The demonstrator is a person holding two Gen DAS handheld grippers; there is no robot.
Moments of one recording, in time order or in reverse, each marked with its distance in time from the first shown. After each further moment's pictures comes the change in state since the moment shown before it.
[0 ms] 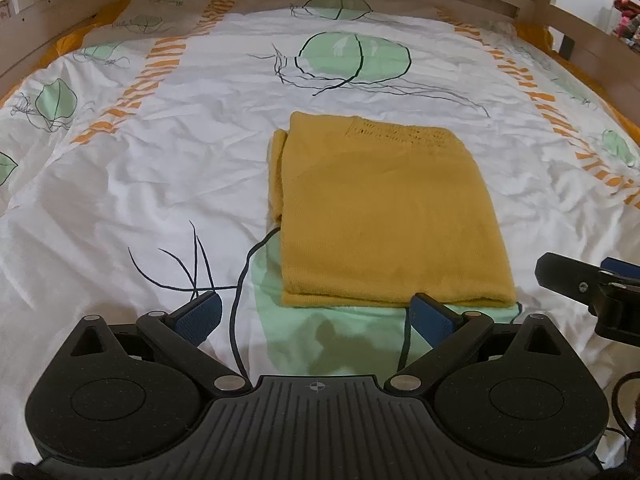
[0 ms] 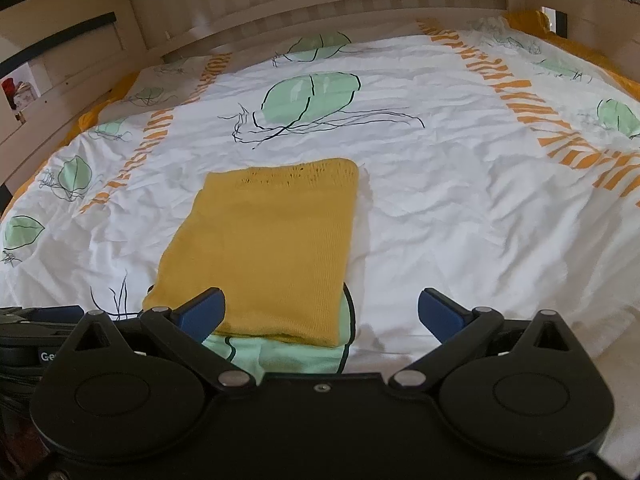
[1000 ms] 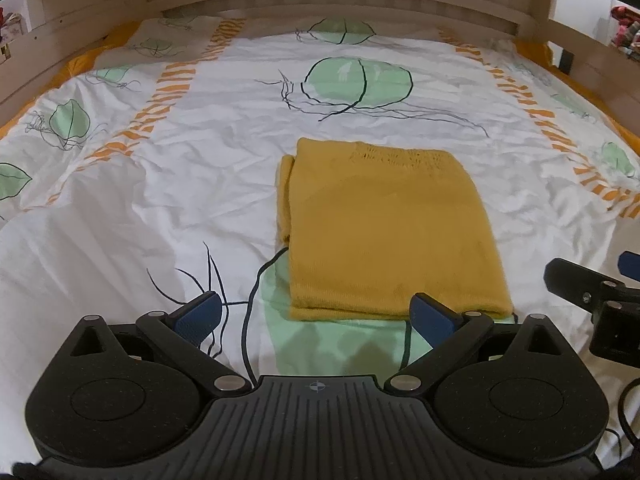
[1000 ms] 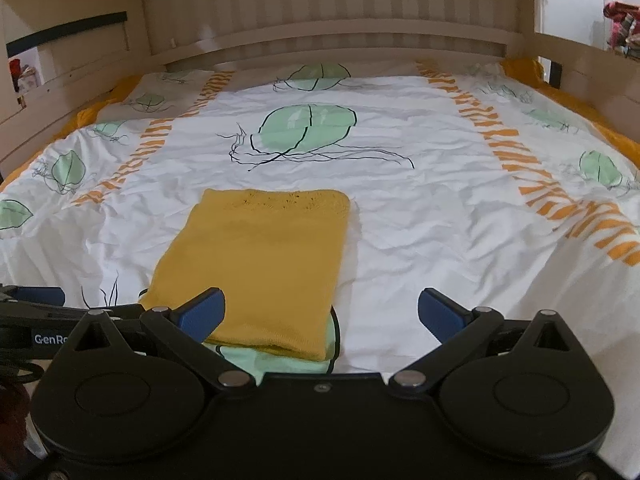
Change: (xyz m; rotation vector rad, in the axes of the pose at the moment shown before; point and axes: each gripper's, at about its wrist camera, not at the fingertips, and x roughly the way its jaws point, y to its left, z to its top) left arm -0.018 -0.001 -0.002 0.008 -0.075 0.028; right arm -0.020 0.014 -0.002 -0.096 -0.094 -0.074
